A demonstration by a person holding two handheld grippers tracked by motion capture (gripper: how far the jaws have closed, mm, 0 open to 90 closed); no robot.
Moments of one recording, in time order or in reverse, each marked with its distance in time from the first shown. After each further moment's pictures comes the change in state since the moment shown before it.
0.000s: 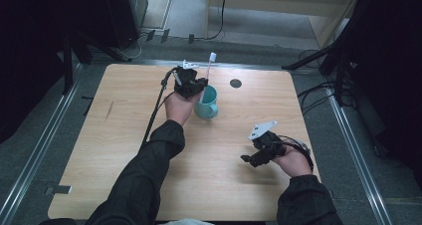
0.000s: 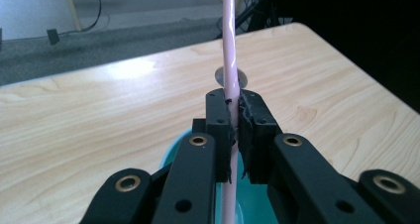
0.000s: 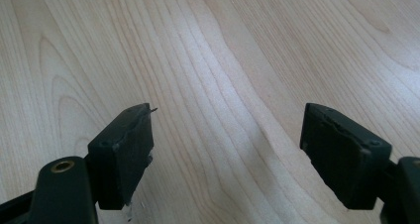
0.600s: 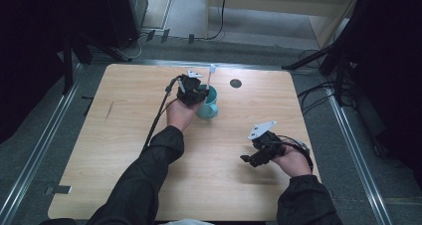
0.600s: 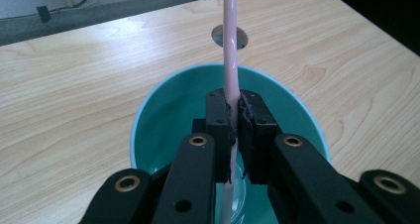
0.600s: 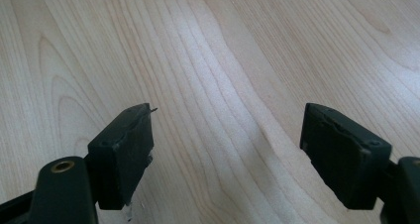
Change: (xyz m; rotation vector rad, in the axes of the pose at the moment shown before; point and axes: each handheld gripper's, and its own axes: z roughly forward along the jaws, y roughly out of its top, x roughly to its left) left arm -0.002 -0.020 0.014 0.109 0.000 0.024; right arm 0.000 0.001 0.000 0.002 -0.001 0.000
